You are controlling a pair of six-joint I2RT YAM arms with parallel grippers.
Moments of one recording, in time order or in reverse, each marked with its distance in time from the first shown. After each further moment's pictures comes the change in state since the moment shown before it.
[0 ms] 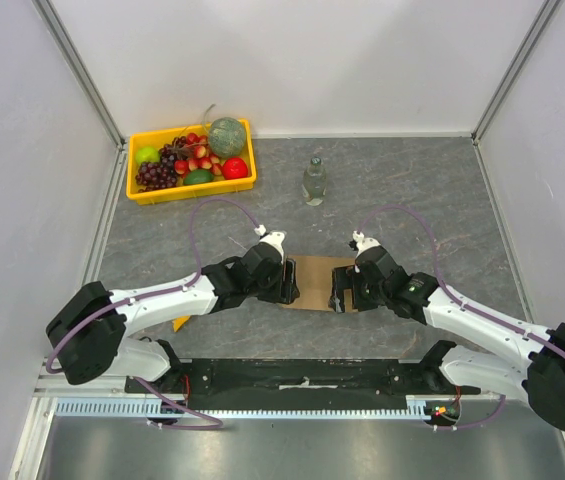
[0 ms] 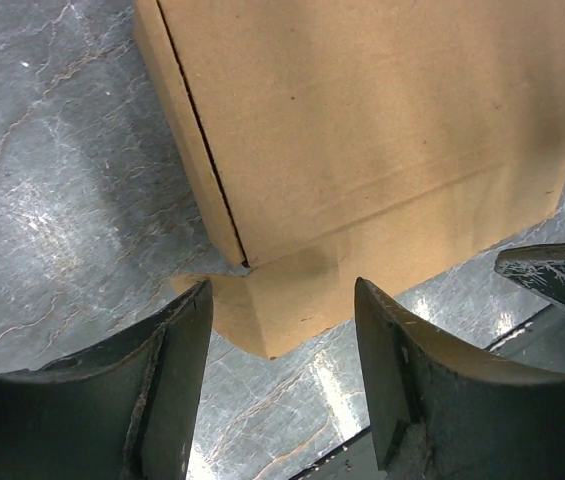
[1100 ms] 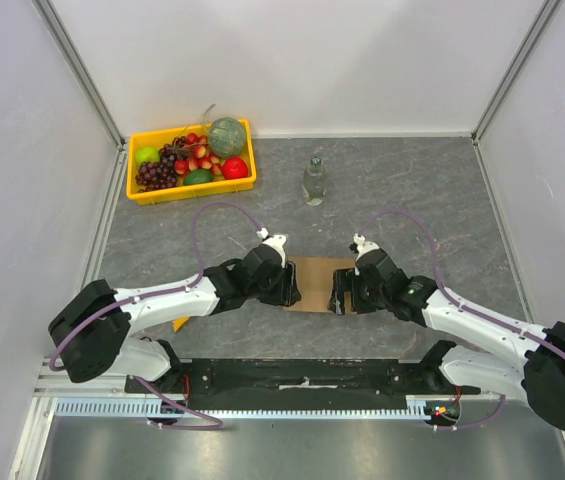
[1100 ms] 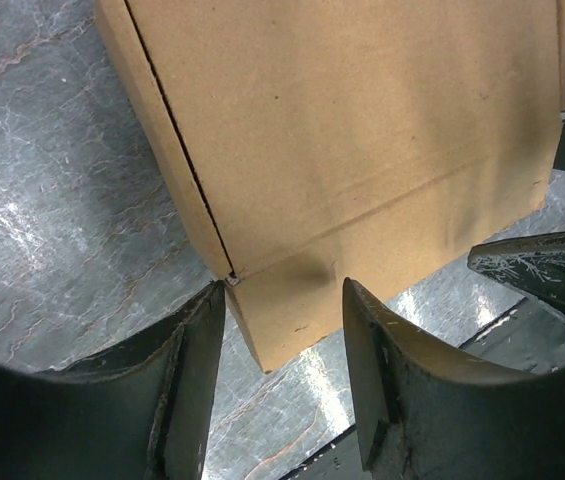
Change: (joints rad) left arm -0.002 0.016 -0.023 0.061 0.058 -0.015; right arm 0.000 0.005 -0.039 0.056 -0.047 0.041
